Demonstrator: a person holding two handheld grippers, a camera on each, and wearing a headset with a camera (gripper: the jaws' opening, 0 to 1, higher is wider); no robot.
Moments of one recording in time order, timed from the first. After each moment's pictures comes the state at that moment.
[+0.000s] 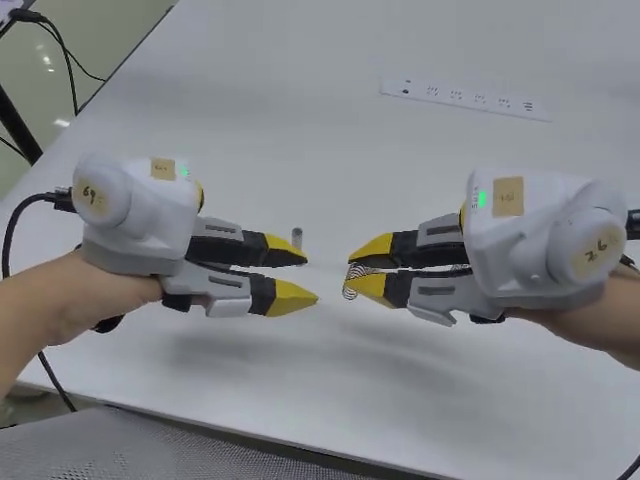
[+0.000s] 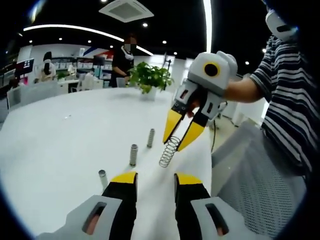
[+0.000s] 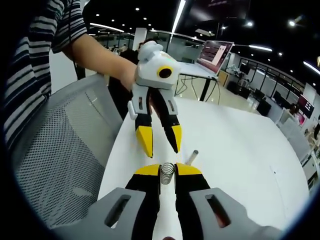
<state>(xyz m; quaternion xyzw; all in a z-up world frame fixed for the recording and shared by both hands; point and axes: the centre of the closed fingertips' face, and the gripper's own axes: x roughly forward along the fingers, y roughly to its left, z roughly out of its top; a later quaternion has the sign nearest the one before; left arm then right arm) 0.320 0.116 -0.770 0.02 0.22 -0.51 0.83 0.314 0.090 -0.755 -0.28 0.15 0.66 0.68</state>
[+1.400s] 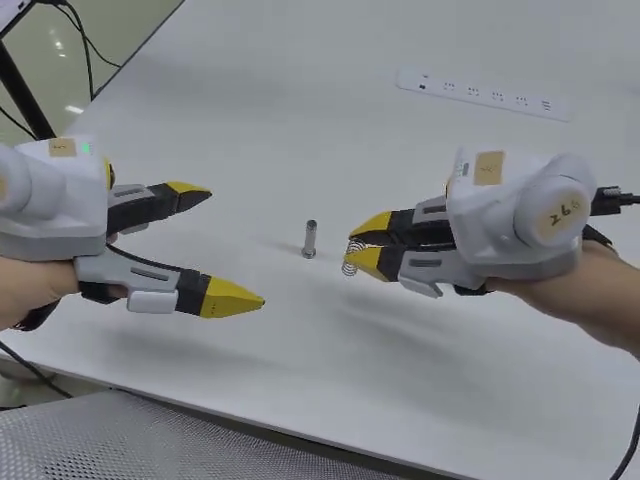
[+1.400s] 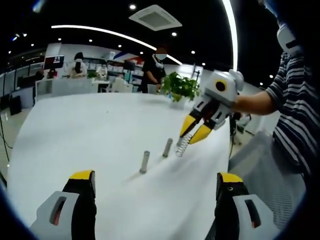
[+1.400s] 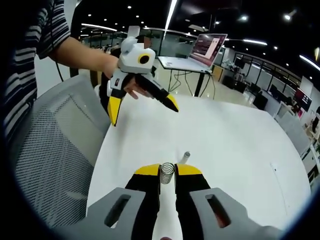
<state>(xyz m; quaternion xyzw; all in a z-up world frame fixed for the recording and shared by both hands) 0.327 0.195 -0.768 -0.02 0.21 -0.41 0.89 0.339 0.111 -0.764 -0.28 0.17 0.64 0.69</state>
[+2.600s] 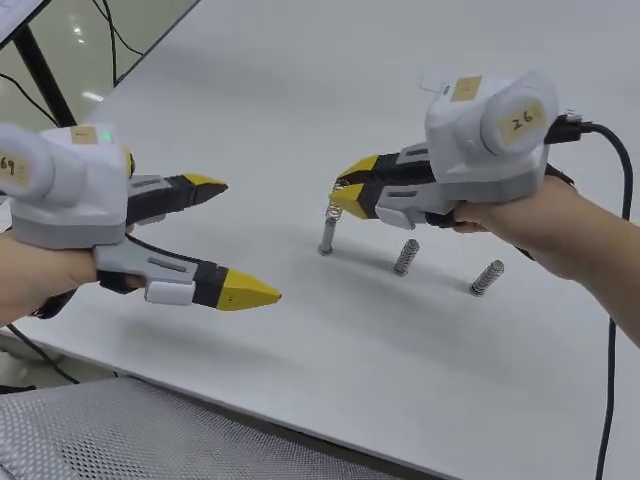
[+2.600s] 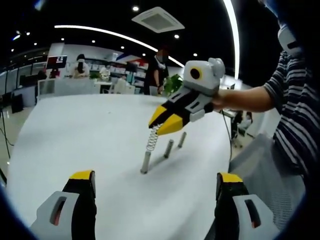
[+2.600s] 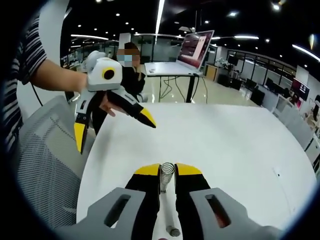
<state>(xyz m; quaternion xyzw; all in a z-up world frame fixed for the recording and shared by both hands) 0.326 0.200 -0.767 -0.03 0.20 -0.40 0.90 0.381 0.159 -0.753 -0.23 0.18 0.64 0.71</state>
